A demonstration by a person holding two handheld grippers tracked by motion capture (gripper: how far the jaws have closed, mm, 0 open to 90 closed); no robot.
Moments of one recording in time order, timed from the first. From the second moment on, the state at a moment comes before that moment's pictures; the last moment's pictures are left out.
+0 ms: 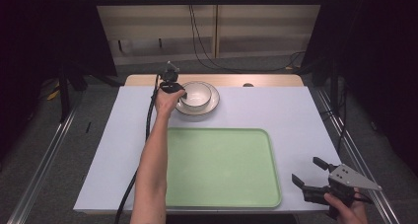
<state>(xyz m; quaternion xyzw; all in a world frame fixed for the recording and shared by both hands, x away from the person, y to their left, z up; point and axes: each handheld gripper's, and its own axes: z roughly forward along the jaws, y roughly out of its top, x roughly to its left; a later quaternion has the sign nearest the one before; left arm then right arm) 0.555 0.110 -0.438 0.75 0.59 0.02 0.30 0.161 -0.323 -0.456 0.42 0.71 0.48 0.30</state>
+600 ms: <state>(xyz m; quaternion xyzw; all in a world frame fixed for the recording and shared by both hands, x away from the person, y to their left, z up) 0.546 0.117 -0.411 0.76 0.56 0.03 0.32 0.162 -0.322 -0.456 0.43 0.71 0.48 0.30</state>
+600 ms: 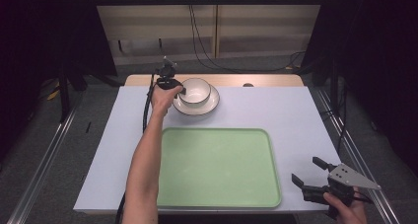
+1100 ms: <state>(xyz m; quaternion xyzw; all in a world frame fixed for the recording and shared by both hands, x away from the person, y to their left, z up) 0.527 0.113 -0.385 0.78 0.54 0.03 0.33 0.162 -0.322 -0.456 0.43 0.71 0.48 0.30</state>
